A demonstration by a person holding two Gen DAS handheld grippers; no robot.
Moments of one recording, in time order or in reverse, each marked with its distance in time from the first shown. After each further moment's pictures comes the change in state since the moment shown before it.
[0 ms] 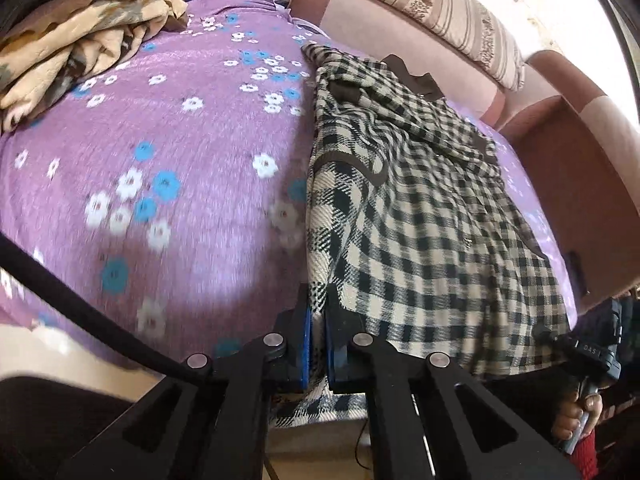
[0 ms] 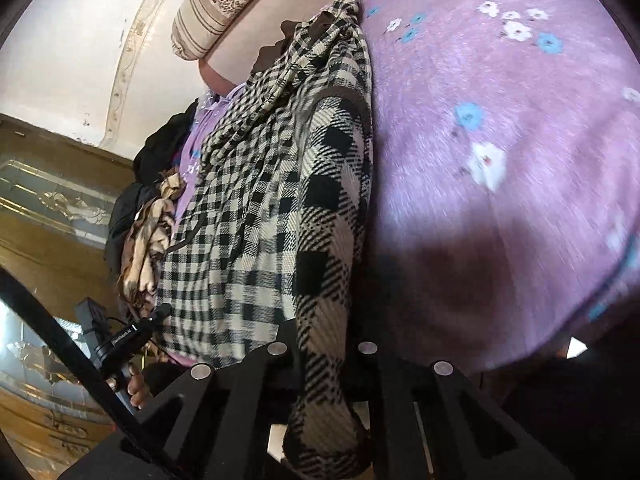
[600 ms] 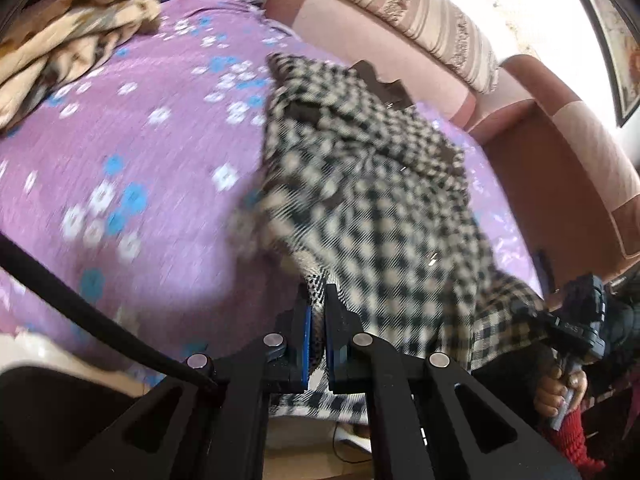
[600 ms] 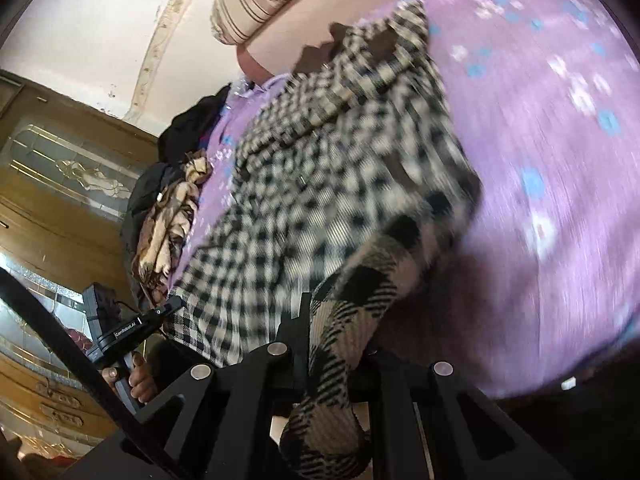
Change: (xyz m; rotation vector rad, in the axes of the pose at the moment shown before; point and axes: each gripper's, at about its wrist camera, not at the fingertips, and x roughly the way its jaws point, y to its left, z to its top) left arm -0.004 -0.021 0.035 0.013 0.013 -0.120; right arm -0.001 0.043 0.037 -0.137 0.022 0.037
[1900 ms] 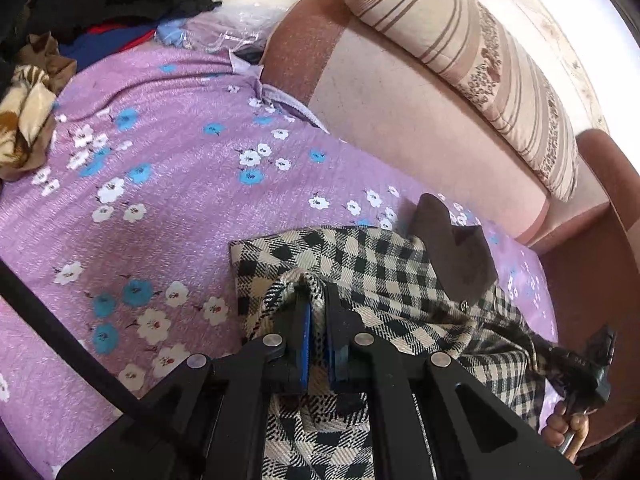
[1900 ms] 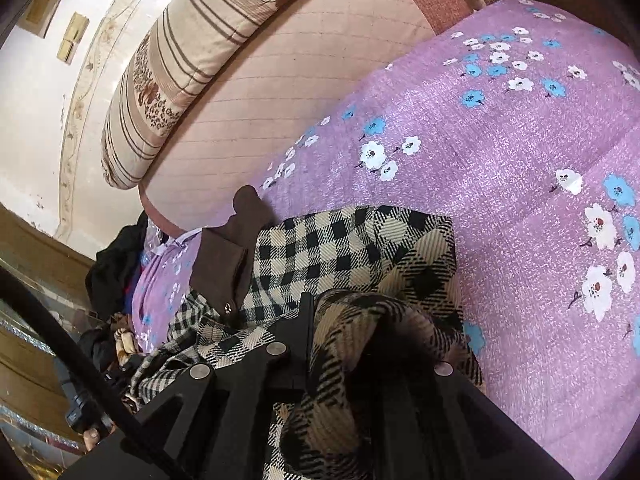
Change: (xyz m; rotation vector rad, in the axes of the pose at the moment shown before) left arm 0.193 0.016 0.303 -0.093 -0.128 0.102; right arm 0.121 -0.073 0.316 0.155 -0.247 -0.164
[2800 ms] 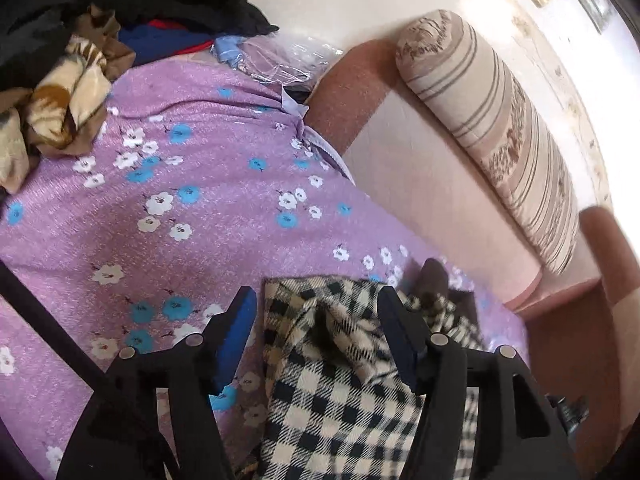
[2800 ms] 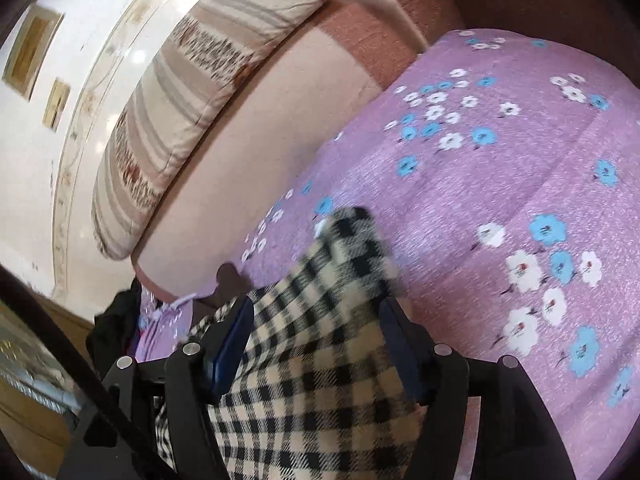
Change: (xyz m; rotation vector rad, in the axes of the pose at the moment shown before) left arm -0.038 0.027 0.012 -0.162 -0.132 0.010; right arm -0.044 -0.020 0.019 0.094 -0.179 -0.057
